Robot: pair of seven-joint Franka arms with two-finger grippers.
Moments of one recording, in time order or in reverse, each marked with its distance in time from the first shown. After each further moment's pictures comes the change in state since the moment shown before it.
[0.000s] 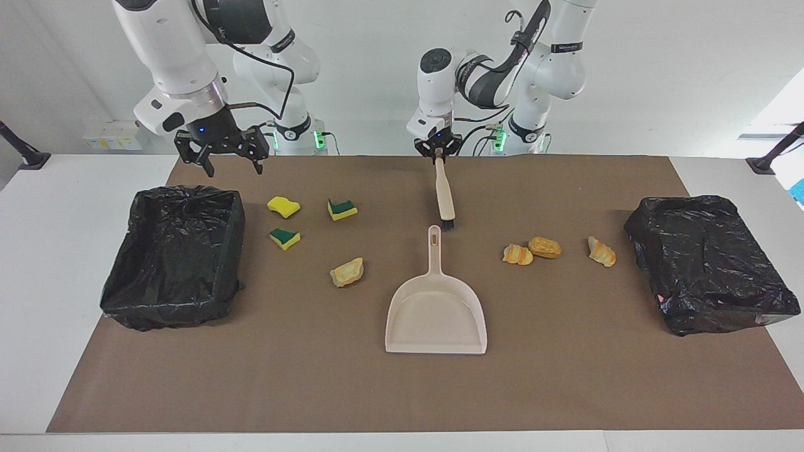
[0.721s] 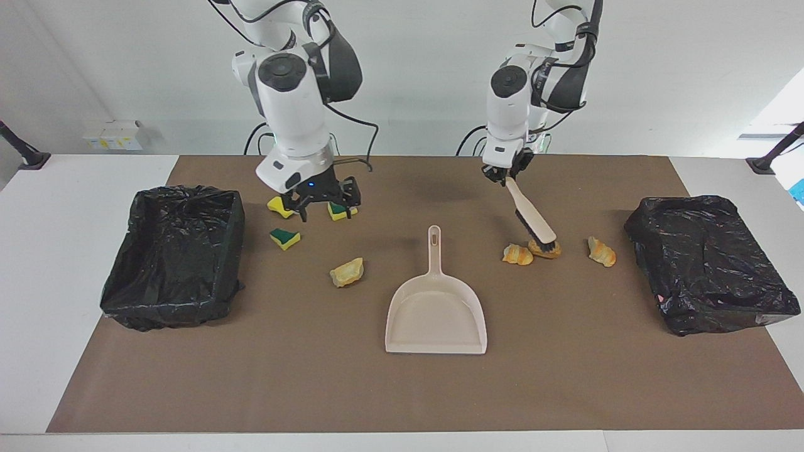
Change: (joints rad) left arm 0.470 -0.051 0.011 0.029 0.142 -0.138 0.142; right arm 0.332 0.198 0.002 -0.027 -0.083 0.277 0.379
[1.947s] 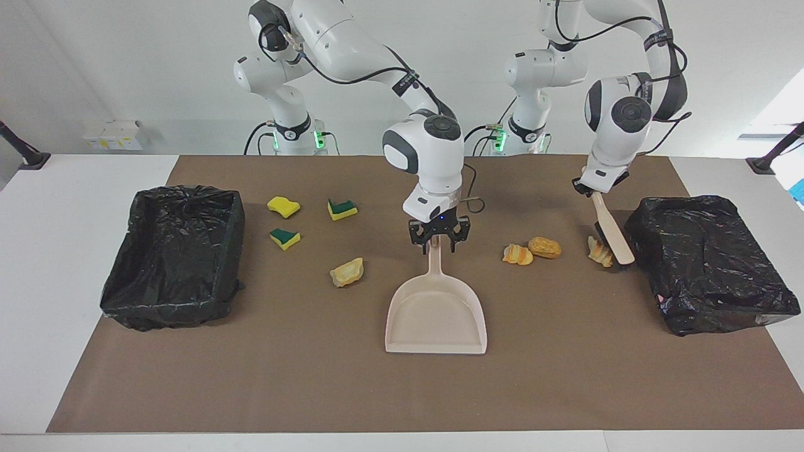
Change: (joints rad) left arm 0.430 0.034 -0.027 -0.010 0.098 0.022 0.566; right arm 0.296 0.325 -0.009 0.083 -0.117 0.359 0.376
